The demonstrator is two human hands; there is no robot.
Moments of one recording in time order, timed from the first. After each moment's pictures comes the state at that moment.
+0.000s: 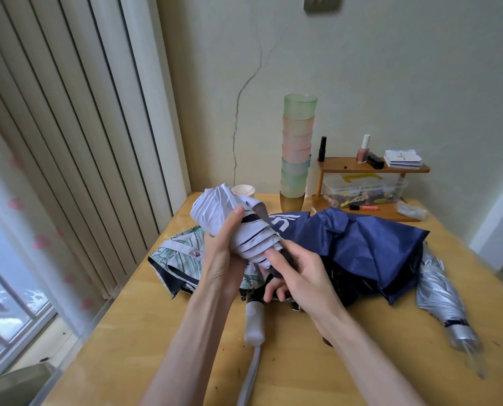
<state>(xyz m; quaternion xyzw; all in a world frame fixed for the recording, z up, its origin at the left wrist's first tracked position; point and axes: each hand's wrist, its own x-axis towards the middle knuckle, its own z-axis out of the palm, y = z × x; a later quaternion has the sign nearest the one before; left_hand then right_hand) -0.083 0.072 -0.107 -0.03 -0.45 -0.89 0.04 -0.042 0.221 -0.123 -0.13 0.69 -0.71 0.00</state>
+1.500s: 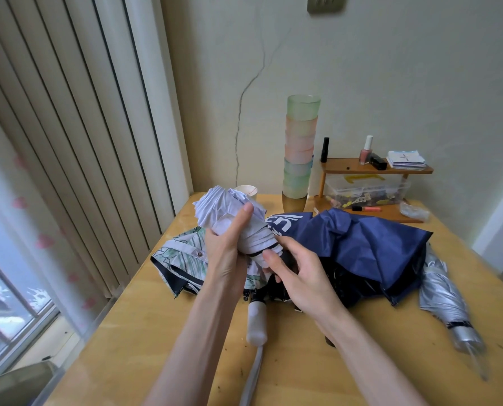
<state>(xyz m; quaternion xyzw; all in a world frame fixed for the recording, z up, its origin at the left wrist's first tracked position) -0.085 0.078 -0.101 -0.02 -0.44 -0.89 0.11 -0.051 0.218 -0.125 -0.20 0.71 -0.68 -0.07</state>
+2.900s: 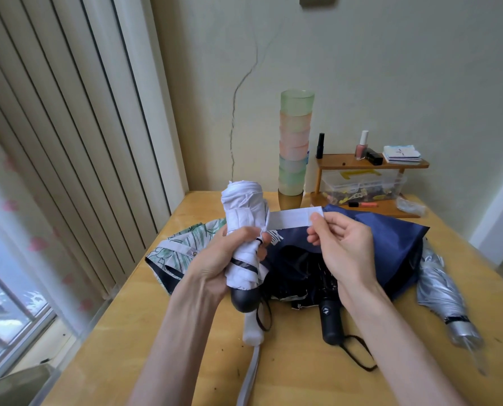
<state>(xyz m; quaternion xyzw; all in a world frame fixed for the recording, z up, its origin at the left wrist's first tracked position) -0.064 0.068 -0.079 -0.04 -0.53 -0.84 -0.13 -0.068 0.258 -0.099 0.01 0.68 -0.70 -0.23</state>
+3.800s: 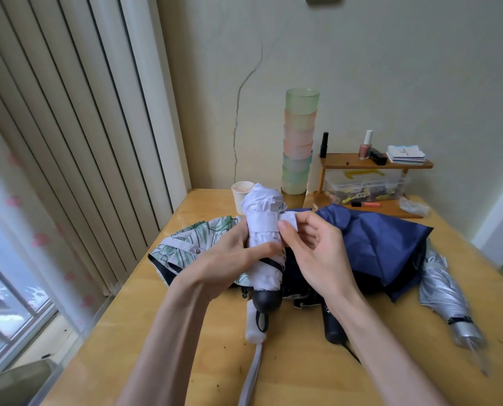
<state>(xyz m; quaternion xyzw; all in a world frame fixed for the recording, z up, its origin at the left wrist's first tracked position) -0.060 0.058 -0.080 -0.16 -0.71 -0.68 -0.10 -0.060 0.231 -0.099 -0.13 0.70 -0.68 -0.17</state>
